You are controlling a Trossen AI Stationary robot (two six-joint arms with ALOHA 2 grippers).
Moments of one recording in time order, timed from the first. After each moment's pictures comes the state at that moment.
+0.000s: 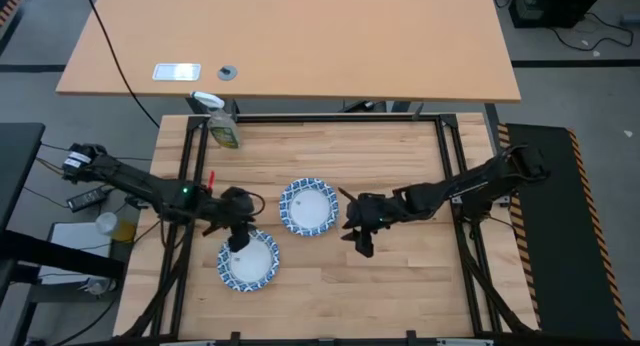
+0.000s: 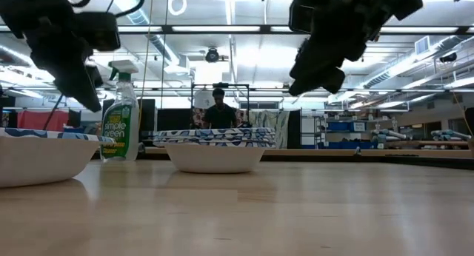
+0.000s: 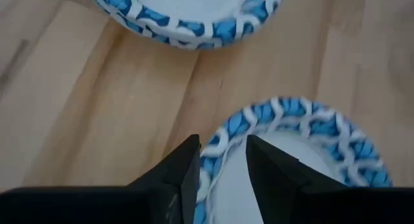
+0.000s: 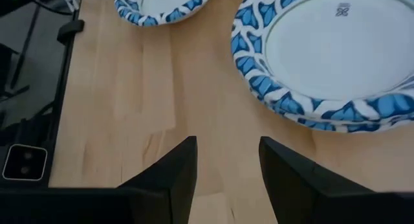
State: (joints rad) left arm -0.30 0.95 0.56 -0.55 -0.16 -0.64; right arm 0.19 1.50 0.87 -0.11 -0.02 0.48
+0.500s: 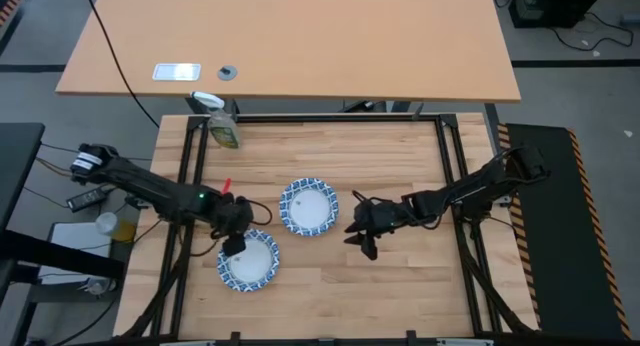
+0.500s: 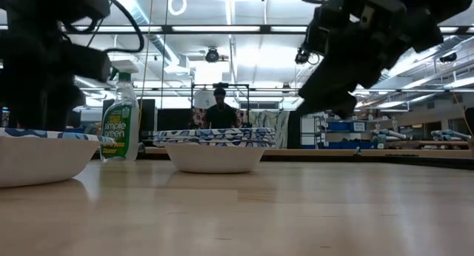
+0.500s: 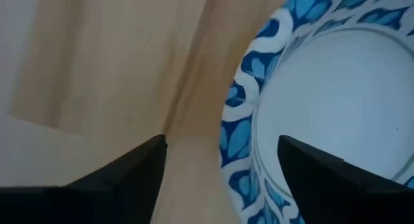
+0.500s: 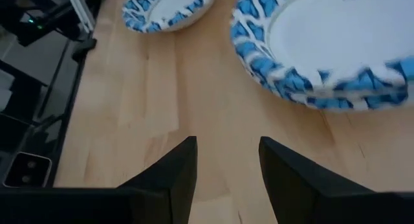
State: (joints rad) left arm -0.28 1.13 0.59 -0.75 -0.03 -0.63; right arm 0.22 1.50 0.64 0.26 0.01 0.55
